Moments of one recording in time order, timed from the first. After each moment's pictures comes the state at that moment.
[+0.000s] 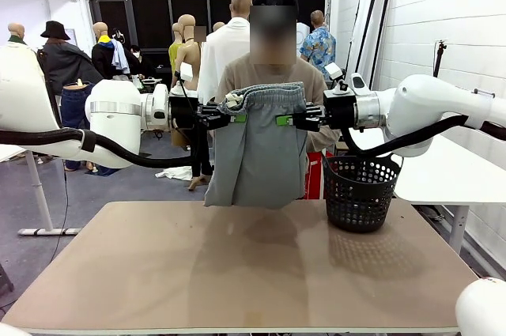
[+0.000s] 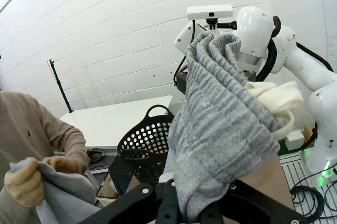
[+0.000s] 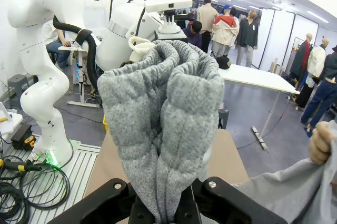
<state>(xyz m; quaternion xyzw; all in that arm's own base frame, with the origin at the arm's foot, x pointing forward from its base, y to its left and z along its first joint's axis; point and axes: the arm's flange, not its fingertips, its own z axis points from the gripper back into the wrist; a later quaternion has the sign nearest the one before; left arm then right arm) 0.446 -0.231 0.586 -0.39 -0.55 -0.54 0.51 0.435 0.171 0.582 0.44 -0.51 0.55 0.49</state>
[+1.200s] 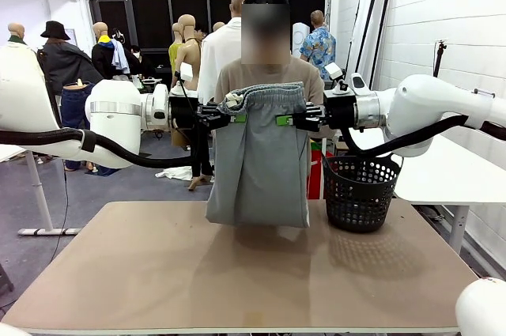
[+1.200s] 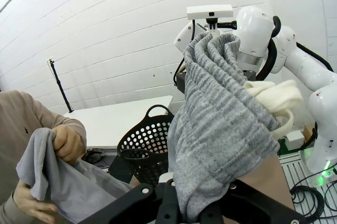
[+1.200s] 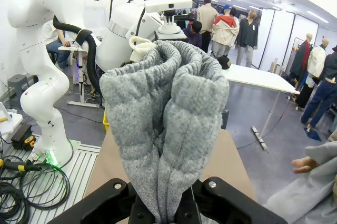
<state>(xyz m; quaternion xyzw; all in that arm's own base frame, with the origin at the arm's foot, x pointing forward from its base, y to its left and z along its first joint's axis) 0.446 -0.232 0.586 -0.39 -0.55 -0.54 0.51 0.435 0.171 0.583 0.44 -0.51 0.55 0.49</state>
